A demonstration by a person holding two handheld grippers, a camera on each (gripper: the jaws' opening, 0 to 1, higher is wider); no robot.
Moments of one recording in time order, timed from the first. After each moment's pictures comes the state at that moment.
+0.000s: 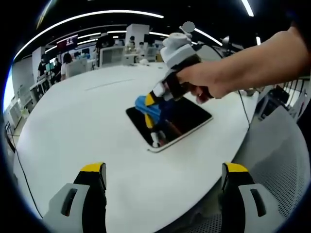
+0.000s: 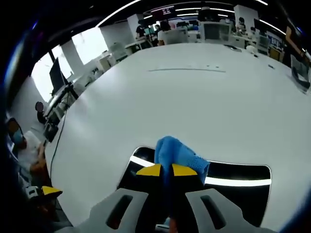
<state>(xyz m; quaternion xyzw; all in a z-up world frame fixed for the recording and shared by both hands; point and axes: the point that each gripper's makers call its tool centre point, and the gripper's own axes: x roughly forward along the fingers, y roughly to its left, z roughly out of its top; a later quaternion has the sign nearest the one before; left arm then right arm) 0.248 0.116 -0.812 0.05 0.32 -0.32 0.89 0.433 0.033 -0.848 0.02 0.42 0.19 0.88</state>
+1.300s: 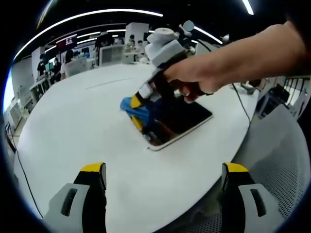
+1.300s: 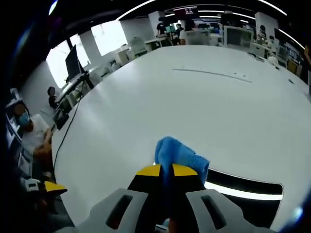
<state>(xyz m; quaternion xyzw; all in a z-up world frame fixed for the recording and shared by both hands) 0.247 0.118 -0.815 0.06 0.33 -0.32 0.89 0.436 0.071 -0.848 -0.01 0.41 0.27 0.87</state>
